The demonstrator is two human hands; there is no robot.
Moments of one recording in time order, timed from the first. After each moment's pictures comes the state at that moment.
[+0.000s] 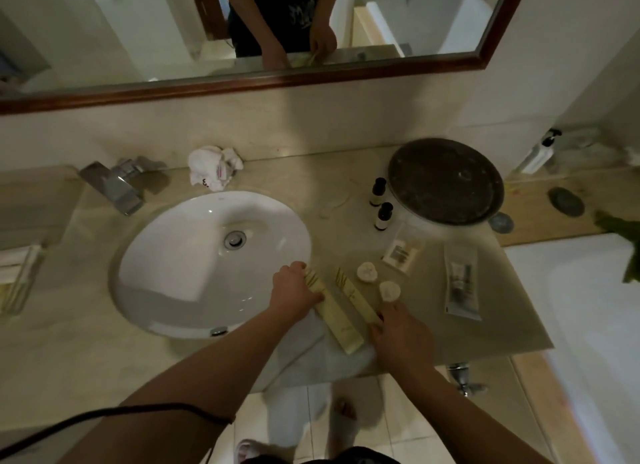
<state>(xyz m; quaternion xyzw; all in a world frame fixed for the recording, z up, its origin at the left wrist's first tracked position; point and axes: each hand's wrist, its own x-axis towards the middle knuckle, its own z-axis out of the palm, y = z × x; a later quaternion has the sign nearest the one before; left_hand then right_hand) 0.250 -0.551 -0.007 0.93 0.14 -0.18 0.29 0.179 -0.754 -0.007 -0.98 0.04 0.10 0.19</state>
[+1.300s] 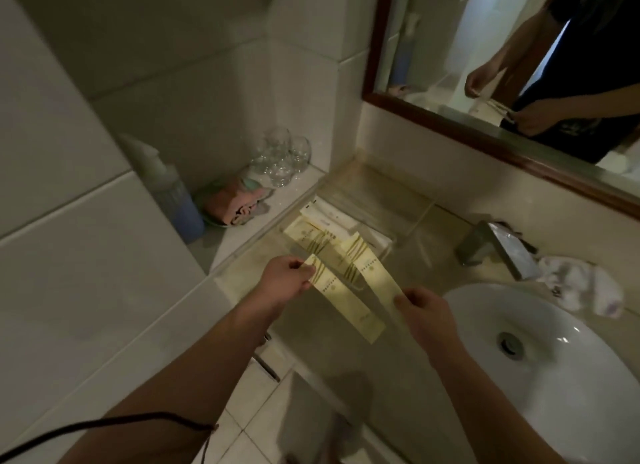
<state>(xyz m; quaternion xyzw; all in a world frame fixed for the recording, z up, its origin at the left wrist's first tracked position) 0.043 0.014 0.066 0.62 0.48 0.11 0.61 0.177 -0.189 0.086 -0.85 -0.17 0.26 0.42</state>
